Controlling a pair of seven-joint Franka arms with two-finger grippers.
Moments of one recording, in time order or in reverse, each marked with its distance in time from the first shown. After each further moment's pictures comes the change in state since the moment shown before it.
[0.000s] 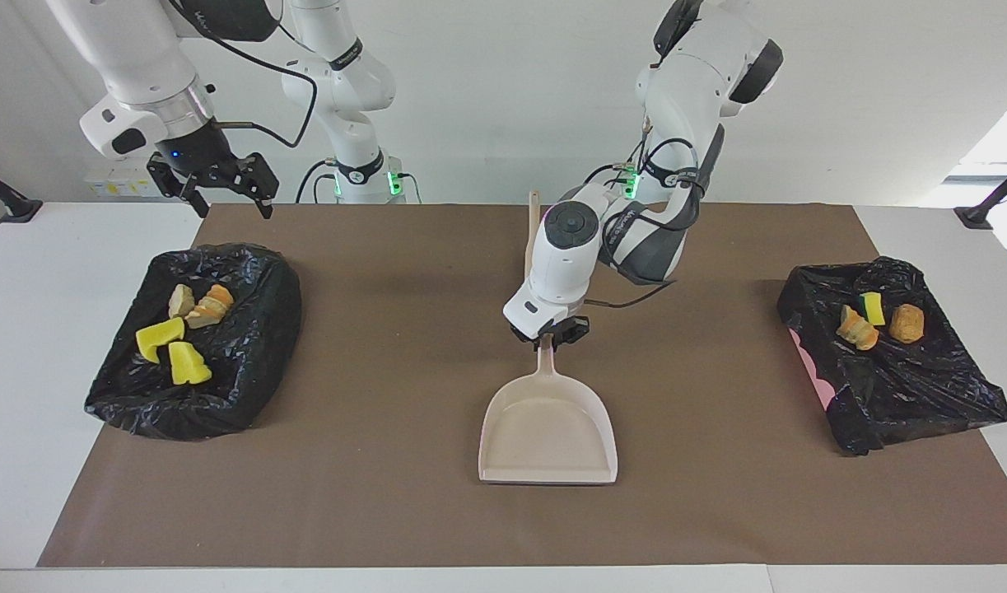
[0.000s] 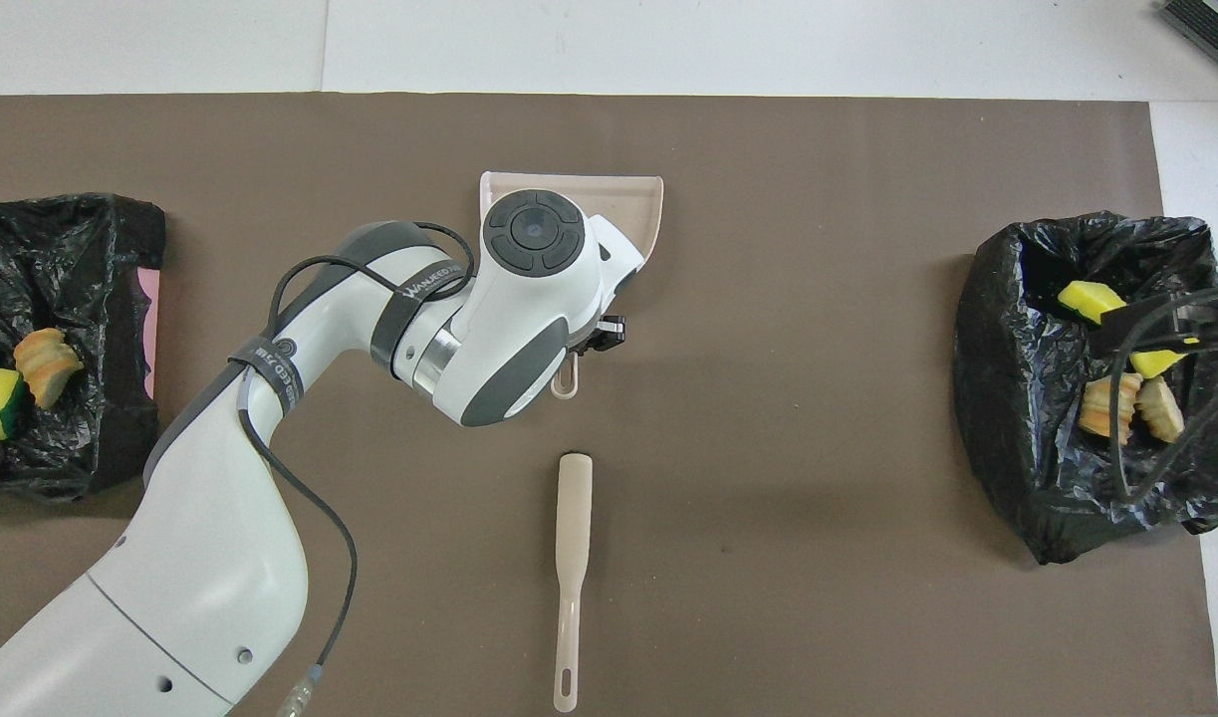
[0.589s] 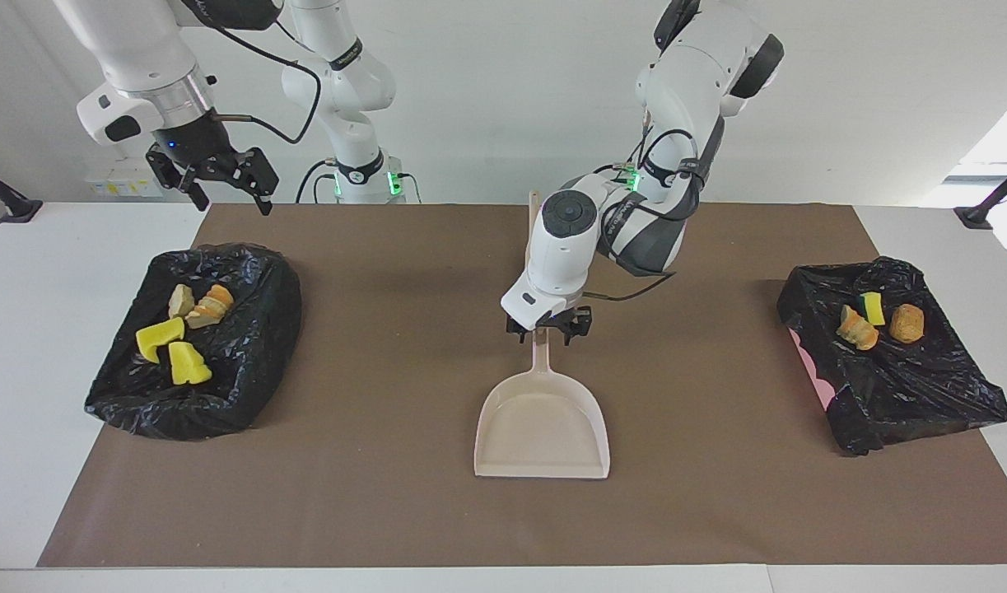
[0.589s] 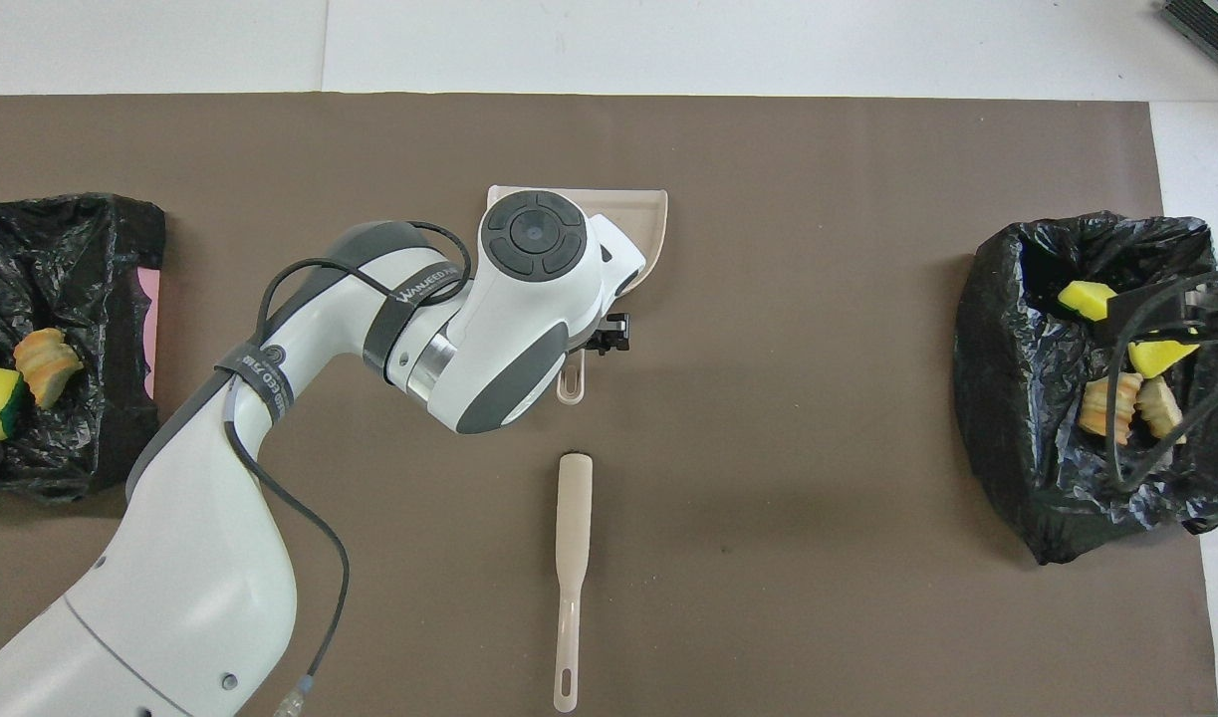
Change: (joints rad) left arm 0.001 -0.052 0.008 -0.005 0.002 -0.033 0.007; right arm 0.003 0.001 0.008 0.031 -0.001 -0.010 0.097
